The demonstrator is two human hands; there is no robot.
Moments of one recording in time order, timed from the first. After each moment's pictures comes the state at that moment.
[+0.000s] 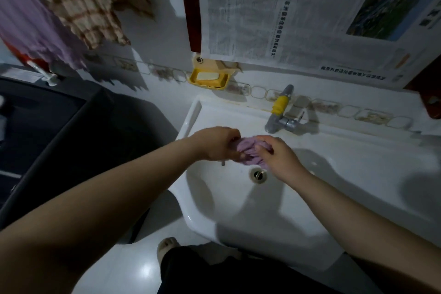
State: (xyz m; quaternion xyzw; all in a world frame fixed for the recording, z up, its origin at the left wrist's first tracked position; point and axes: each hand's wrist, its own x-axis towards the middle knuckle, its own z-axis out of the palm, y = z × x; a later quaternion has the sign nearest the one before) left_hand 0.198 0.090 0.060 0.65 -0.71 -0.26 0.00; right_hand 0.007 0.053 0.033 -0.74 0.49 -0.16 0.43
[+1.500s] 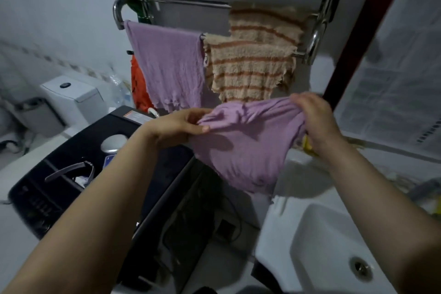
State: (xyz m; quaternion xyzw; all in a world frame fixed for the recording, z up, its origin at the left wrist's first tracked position) left_hand 0.576 0.199 0.171 0.52 -0.44 -0.55 0.48; right_hand 0.333 0.043 0.187 -0.66 0.33 -0.41 0.53
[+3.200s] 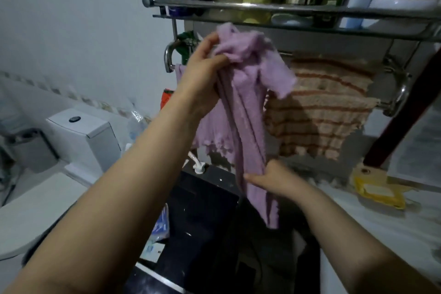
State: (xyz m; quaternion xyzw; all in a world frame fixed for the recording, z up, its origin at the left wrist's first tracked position) left_hand 0.698 0.192 0.311 0.39 -0.41 -0.33 0.76; right_hand 0.521 0.135 0.170 -0.83 0.40 -0.07 0.39
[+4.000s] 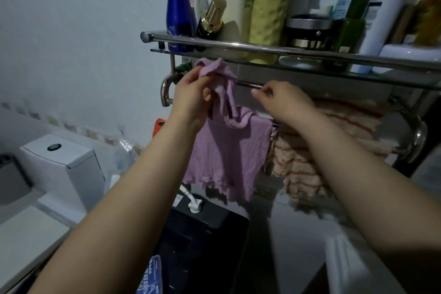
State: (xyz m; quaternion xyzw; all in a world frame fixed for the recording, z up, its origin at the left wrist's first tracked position) left_hand 0.764 0.134 0.321 0.35 -0.29 -0.32 0.83; right_hand 0.614 0.037 0.333 -0.87 0.41 -0.27 0.07
